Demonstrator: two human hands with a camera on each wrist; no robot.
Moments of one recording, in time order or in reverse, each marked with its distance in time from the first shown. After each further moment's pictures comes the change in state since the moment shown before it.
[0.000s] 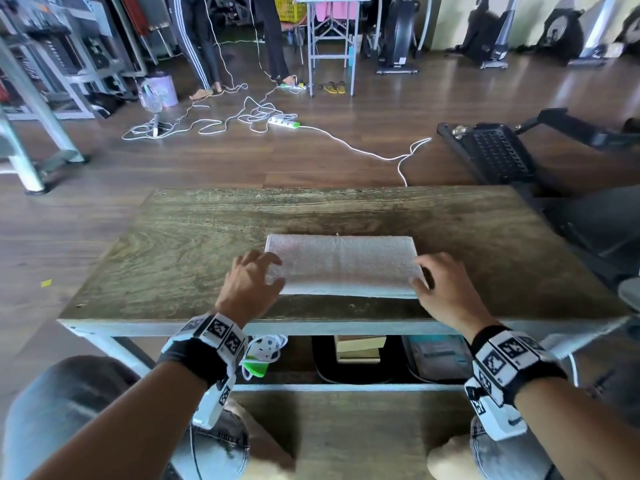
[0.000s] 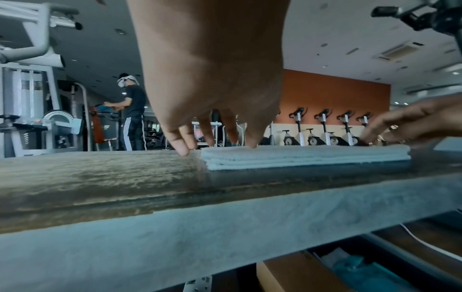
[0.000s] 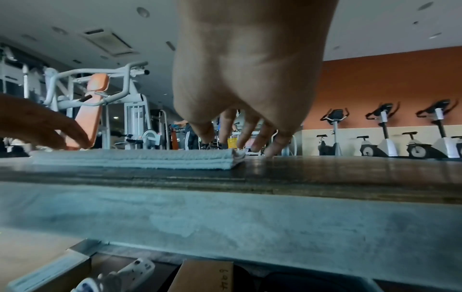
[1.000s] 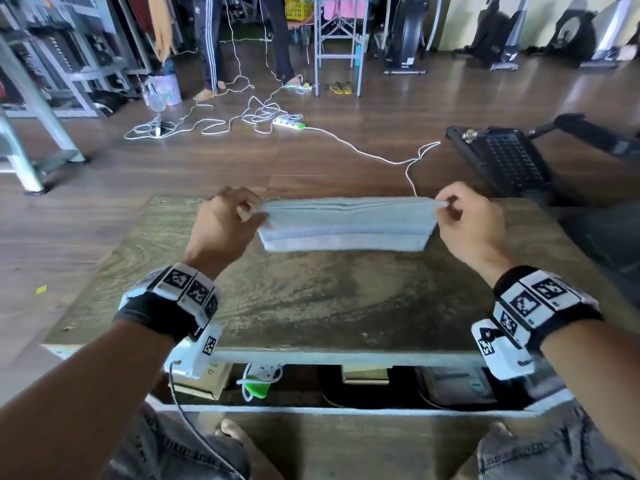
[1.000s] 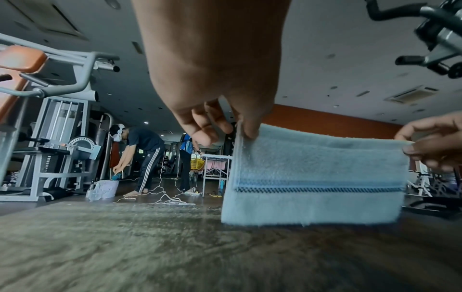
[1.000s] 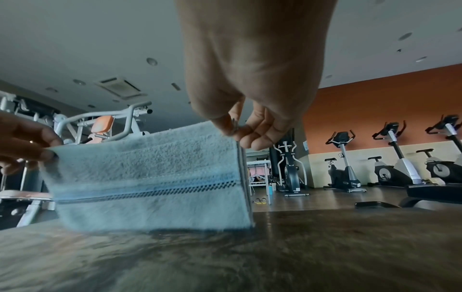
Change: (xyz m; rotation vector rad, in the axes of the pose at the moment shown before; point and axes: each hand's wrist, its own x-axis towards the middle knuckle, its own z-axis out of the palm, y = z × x) left_hand 0.091 -0.013 -0.079 -0.181 0.440 0.176; right_hand 0.109 -0.037 -0.056 0.159 0.430 -0.066
